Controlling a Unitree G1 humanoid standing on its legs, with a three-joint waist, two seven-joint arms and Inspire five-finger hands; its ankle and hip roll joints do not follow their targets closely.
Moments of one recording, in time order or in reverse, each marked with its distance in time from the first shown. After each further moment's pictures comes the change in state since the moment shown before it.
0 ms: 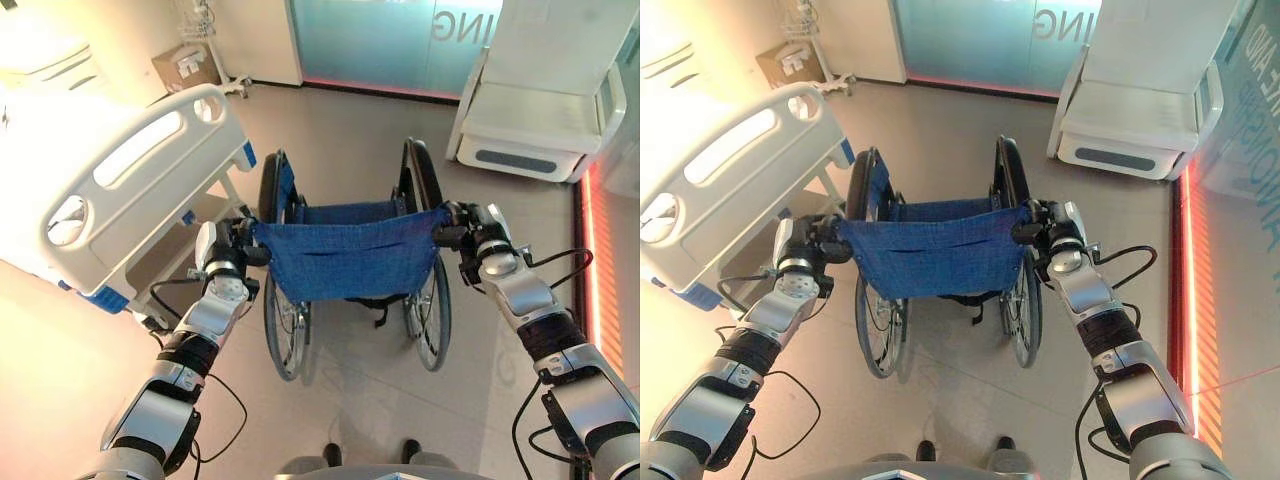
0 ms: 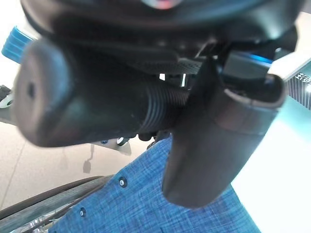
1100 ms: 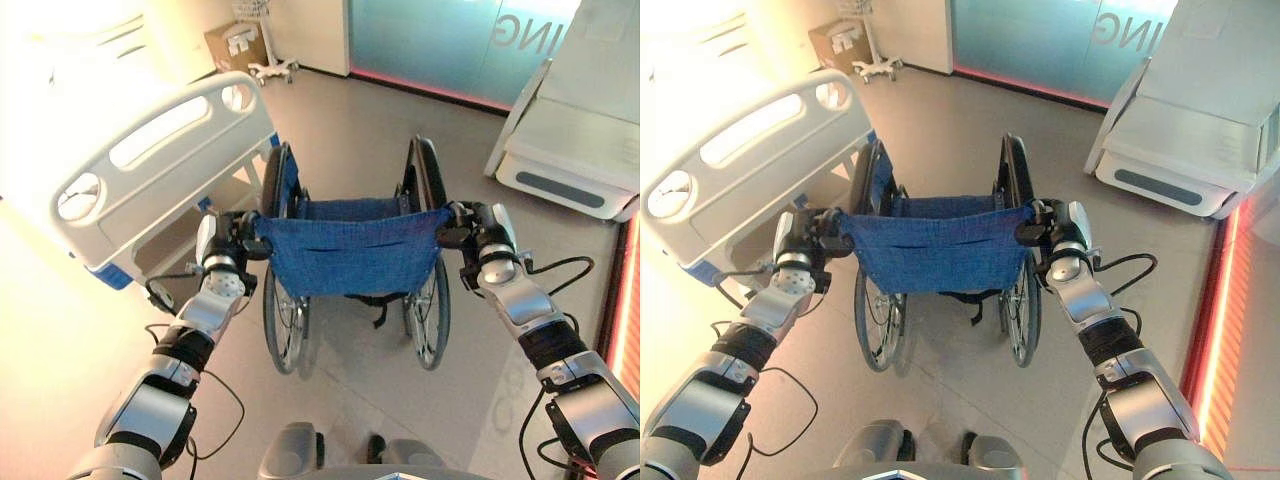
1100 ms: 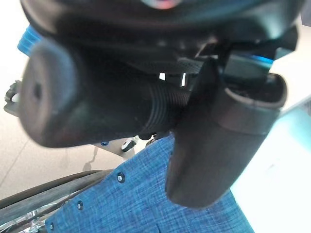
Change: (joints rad) left arm 0.011 0.021 -0.019 0.018 -0.044 -0.065 -0.028; right arm 0.041 -0.017 0.045 -0.009 0.008 -0.031 -0.058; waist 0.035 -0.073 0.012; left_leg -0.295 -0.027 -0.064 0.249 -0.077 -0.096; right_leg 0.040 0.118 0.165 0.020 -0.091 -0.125
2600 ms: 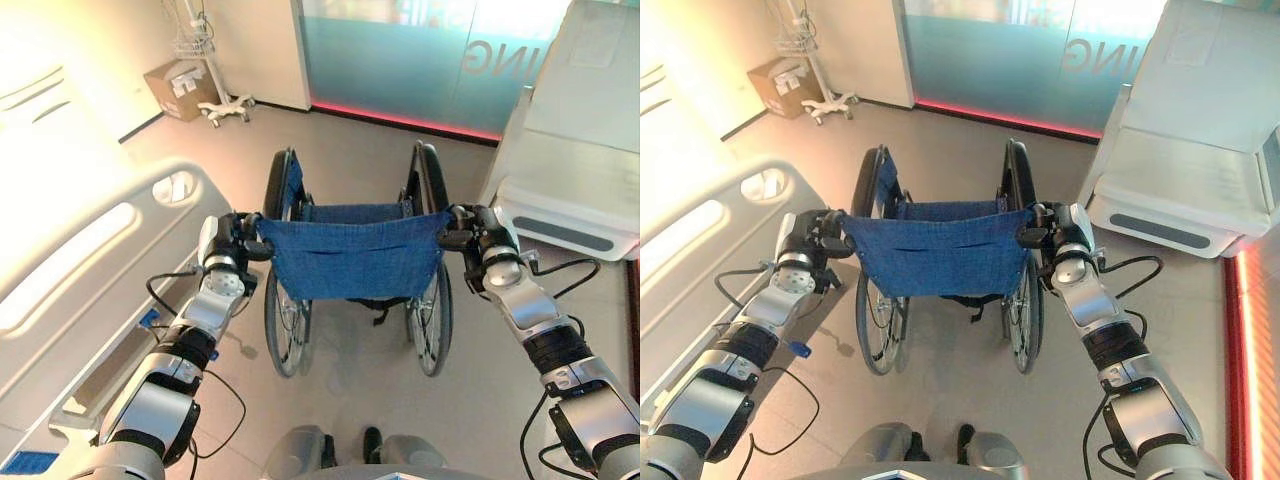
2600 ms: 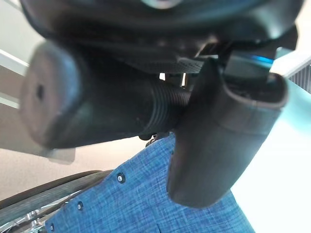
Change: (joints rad) left arm 0.007 -0.009 0.035 0.036 0.036 -0.016 -0.045; right arm 0.023 -0.011 -0.011 -0.050 -0.068 0.014 0.070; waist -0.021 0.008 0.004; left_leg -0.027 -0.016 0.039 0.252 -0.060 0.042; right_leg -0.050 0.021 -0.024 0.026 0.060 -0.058
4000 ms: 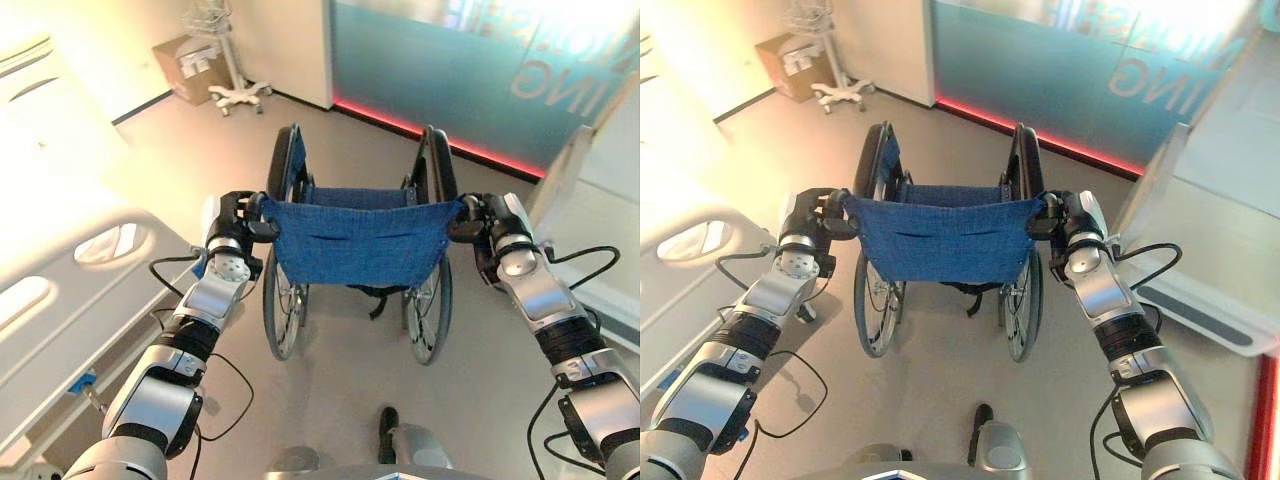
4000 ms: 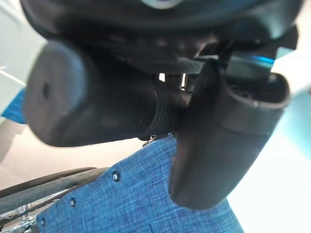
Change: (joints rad) left arm -0.067 -0.027 0.007 -0.098 0.025 0.090 0.028; right arm -0.045 -0.056 -0.033 0.052 -0.050 -0.028 0.096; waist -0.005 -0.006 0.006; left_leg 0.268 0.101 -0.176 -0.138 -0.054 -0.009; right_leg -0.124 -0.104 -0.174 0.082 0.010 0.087
